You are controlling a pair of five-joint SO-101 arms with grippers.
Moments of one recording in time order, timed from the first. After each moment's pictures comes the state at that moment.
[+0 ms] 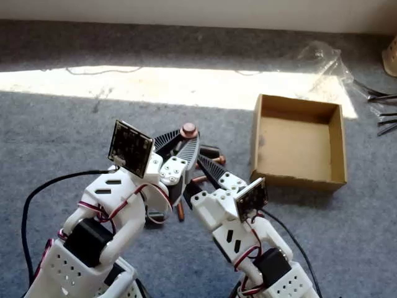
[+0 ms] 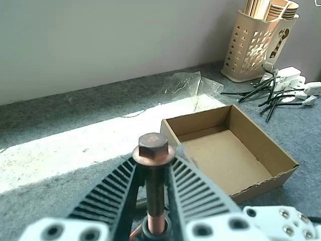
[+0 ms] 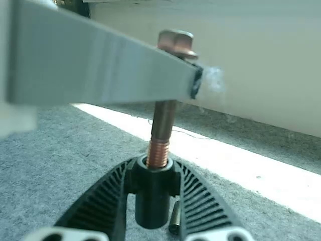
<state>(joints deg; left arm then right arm) 29.3 -72.5 53.8 41.8 11.2 -40.3 -104.4 95.7 15.9 -0.3</state>
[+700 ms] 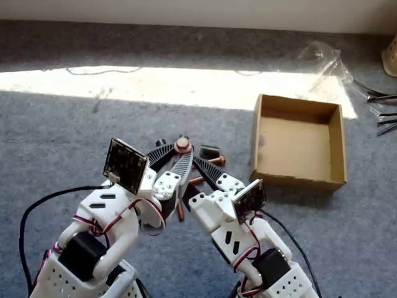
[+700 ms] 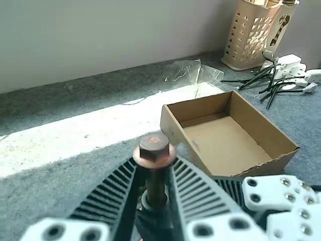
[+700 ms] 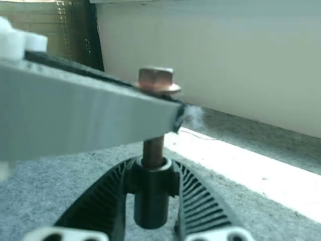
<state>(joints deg) 29.7 -82.2 60.0 47.2 11.2 -40.5 -104.4 95.7 16.0 -0.2</state>
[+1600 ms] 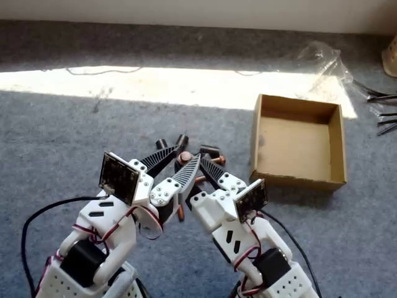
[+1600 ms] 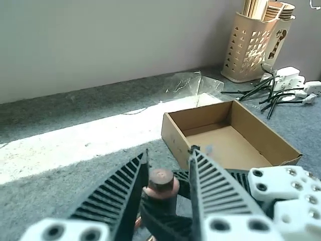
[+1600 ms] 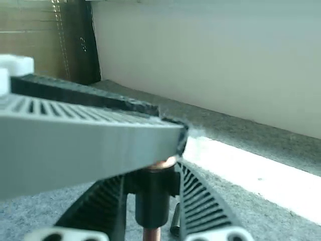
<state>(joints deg) 29.4 -91.4 68.8 42.6 11.2 -40.4 -104.4 95.7 15.9 -0.1</state>
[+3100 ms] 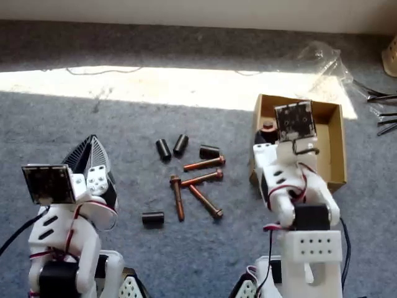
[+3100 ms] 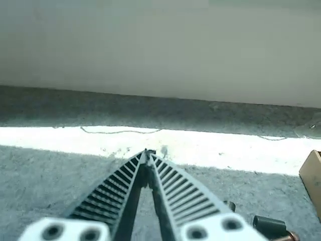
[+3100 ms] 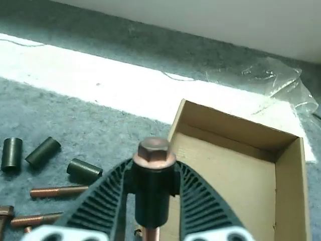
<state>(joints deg) -4.1 -100.5 64.8 56.1 8.7 -5.4 -59.4 51.3 45.8 12.4</state>
